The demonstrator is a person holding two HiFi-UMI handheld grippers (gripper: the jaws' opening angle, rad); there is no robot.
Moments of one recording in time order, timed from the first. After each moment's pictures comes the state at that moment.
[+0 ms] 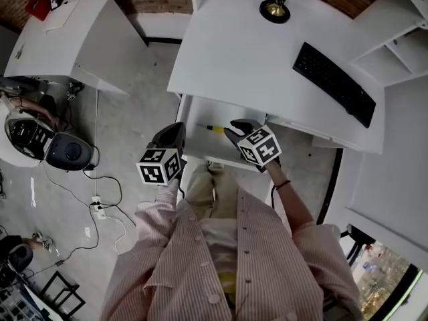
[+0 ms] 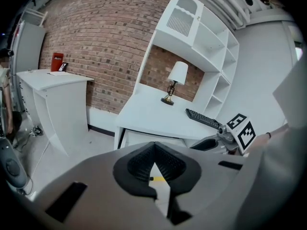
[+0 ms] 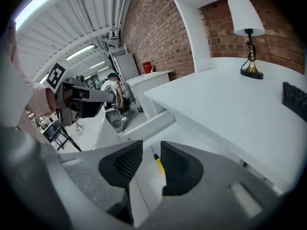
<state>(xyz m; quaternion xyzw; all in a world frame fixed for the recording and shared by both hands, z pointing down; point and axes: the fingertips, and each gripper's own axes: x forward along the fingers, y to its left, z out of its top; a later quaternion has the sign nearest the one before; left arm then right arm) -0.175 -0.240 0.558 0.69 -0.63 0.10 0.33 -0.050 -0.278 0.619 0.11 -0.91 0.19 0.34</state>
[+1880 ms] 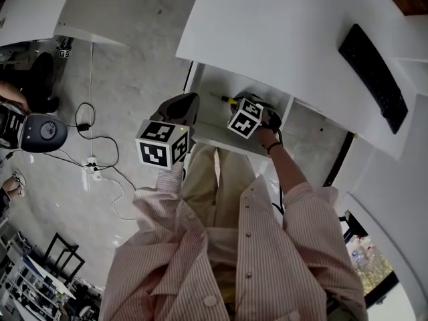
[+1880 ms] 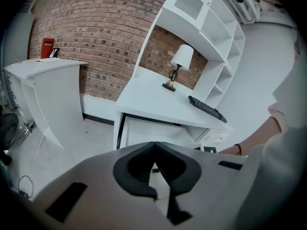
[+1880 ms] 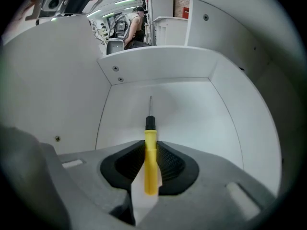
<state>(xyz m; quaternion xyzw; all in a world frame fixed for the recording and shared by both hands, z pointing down) -0.193 -0.264 0.615 0.70 -0.58 0.15 0.38 -0.094 -0.265 0.806 -0.04 -0.81 0.00 0.59</state>
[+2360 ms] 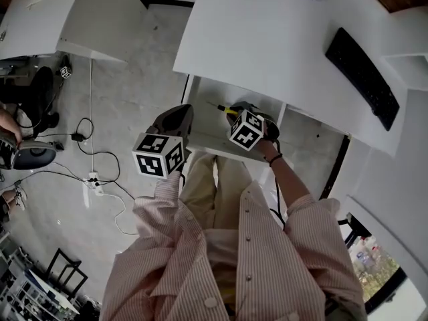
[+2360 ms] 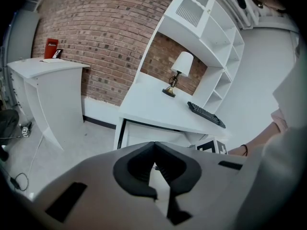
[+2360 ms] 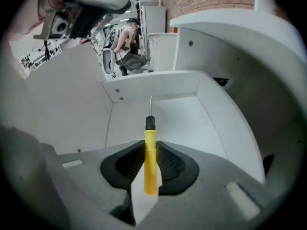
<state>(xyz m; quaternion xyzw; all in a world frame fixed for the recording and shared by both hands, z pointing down) -0.198 -0.260 0.601 0.70 -0.59 0.12 0.37 -0.095 -0.270 0.764 0.00 -0.84 0.01 0.54</state>
